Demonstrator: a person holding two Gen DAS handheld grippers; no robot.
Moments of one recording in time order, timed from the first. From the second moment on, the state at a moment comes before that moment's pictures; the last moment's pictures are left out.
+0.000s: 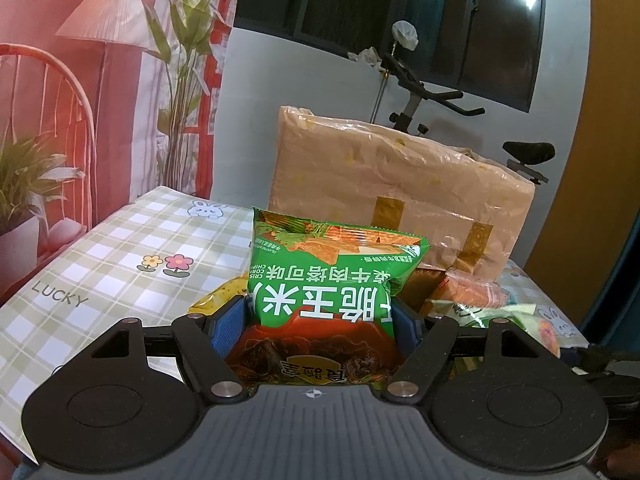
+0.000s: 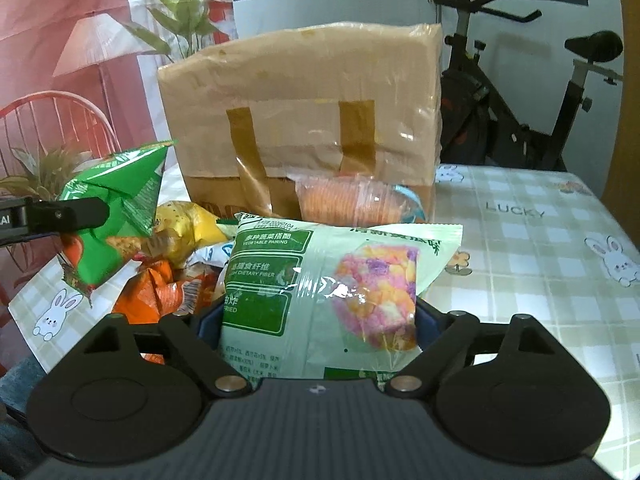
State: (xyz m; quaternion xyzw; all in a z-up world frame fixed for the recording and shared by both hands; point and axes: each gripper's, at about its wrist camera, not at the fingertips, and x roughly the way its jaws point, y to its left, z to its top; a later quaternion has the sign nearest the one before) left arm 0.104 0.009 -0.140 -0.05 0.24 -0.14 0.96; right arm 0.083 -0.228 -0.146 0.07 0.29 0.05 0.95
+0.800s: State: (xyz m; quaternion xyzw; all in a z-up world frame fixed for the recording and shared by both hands) left arm 0.099 0.021 -0.103 -0.04 0.17 -0.12 0.98; right arm 0.071 -0.222 -0.095 0.00 0.16 0.06 0.98
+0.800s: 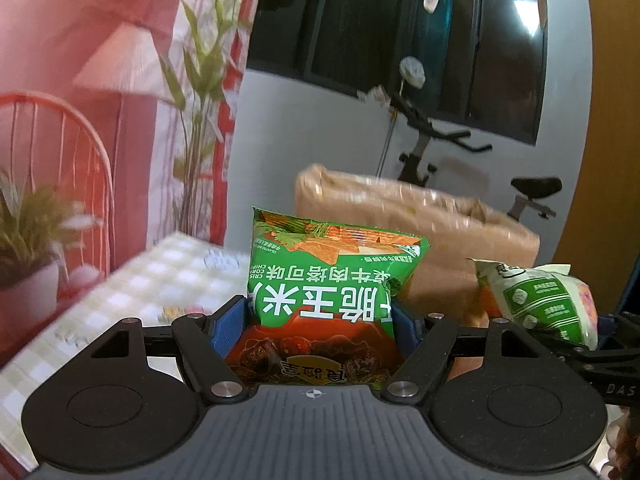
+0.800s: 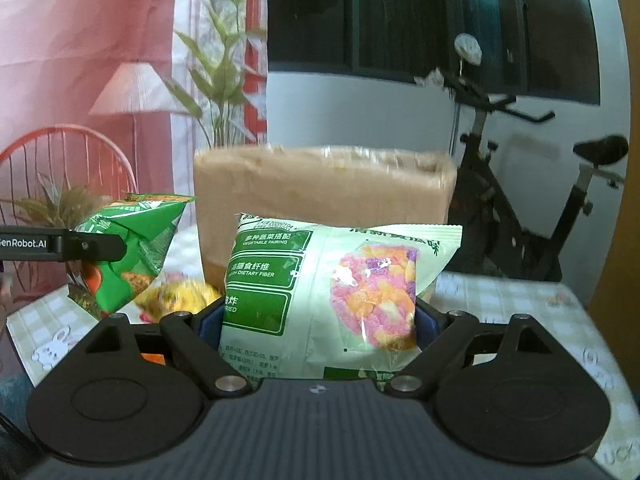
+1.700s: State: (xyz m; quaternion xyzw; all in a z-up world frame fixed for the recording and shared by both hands) left arm 0.203 -0.033 -0.006 -0.02 0.15 -0.17 0.97; right arm 0.199 -0.262 0.004 0.00 0.10 0.09 0.99
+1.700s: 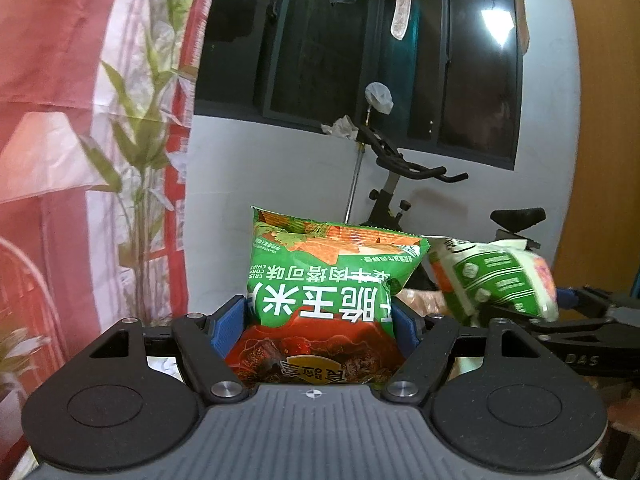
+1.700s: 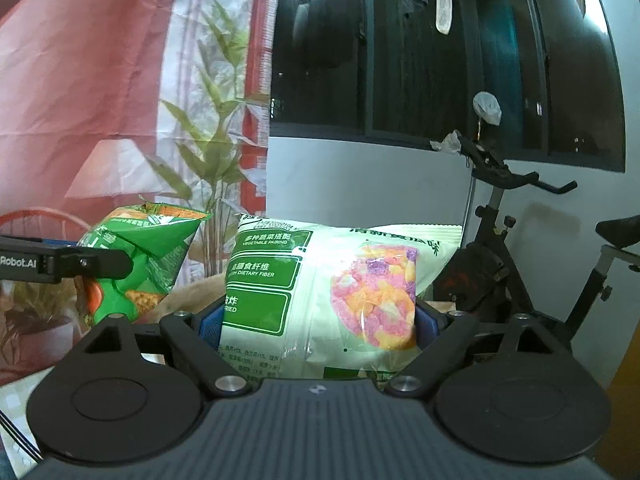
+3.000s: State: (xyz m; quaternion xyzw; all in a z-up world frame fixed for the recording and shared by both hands) left arm 0.237 0.008 -0.010 -0.02 0.21 -0.15 0.97; right arm 0.209 -0.276 -0.006 0.08 0.18 0.13 0.97
